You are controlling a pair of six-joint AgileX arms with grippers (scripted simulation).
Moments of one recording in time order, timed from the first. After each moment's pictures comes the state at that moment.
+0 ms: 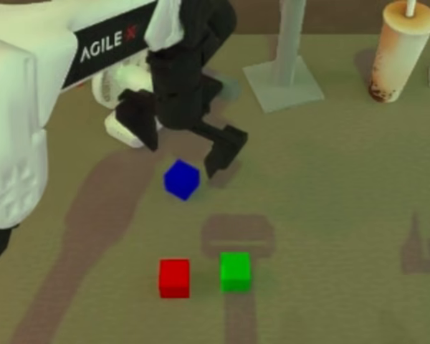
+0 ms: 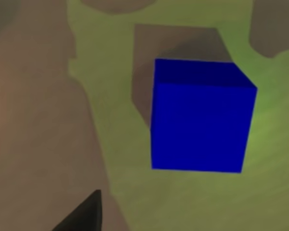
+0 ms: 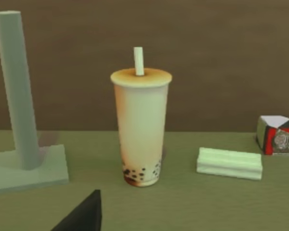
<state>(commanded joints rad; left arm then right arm) -0.53 2.34 2.01 -1.25 0.00 0.03 0.01 0.00 0.00 0.00 0.00 0.00</state>
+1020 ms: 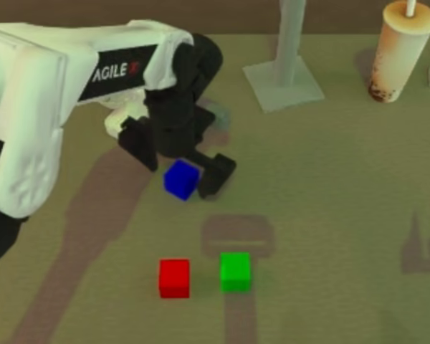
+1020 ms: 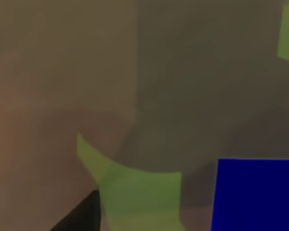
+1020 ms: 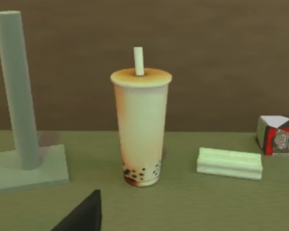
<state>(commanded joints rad) -0.50 2.45 1.85 -0.97 0.01 0.11 0.01 0.00 0.00 0.00 0.00 0.00</state>
